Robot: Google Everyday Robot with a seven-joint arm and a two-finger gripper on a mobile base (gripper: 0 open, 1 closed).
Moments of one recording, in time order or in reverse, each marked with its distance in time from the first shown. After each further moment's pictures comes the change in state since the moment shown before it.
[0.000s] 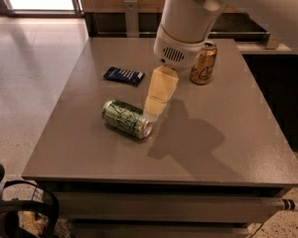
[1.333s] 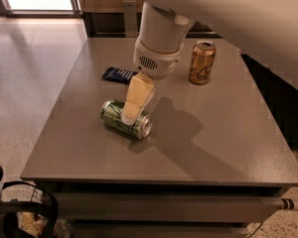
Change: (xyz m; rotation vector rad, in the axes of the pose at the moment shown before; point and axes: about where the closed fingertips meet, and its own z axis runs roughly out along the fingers) arm -0.027 0.007 0.040 -0.064 0.029 0.121
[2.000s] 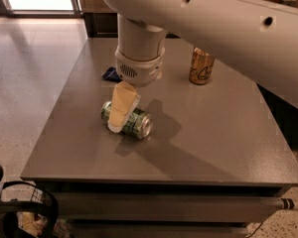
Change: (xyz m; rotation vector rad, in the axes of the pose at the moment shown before) arm -0.016 0.020 0.015 0.026 0.079 0.009
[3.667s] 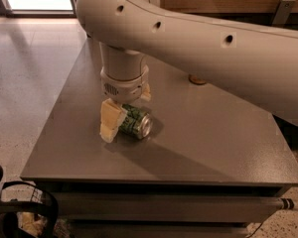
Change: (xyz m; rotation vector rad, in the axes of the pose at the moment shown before) arm -0.014 0.024 0.041 -0.013 0.052 0.099
